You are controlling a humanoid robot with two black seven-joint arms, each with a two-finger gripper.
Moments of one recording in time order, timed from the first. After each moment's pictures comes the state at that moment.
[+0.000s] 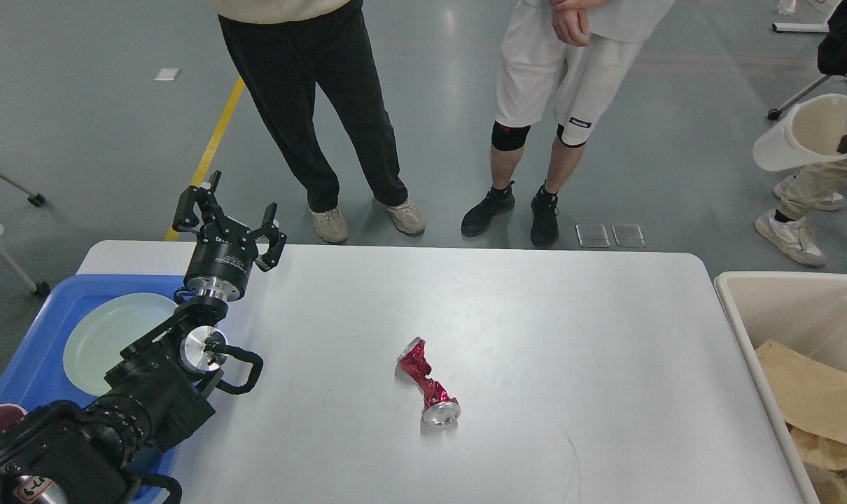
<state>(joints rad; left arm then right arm) -0.79 0.00 -0.78 -0.17 -0.04 -0.56 -0.57 1.79 -0.73 -1.39 0.61 -0.15 0.63 0.20</state>
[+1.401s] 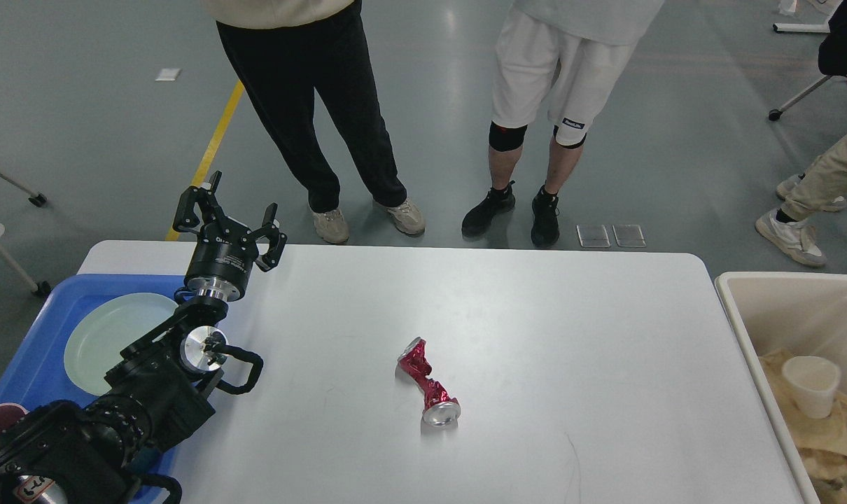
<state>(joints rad) -0.79 0.00 -0.78 -0.17 -0.04 -0.56 -0.57 0.83 -0.76 -0.90 0.46 -0.01 -0.12 0.21</state>
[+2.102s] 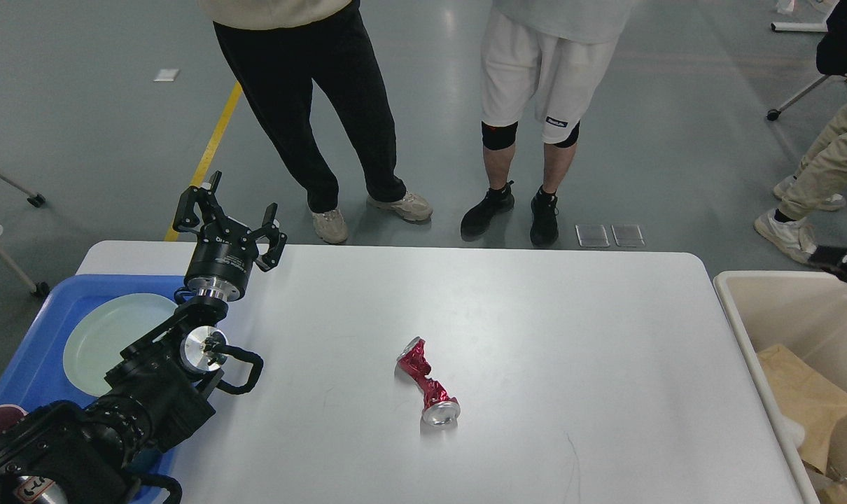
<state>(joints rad) -0.79 0.00 -0.78 -0.17 -0.04 -0.56 -0.57 1.30 -0.65 -1.20 0.57 -0.03 0.25 0.21</state>
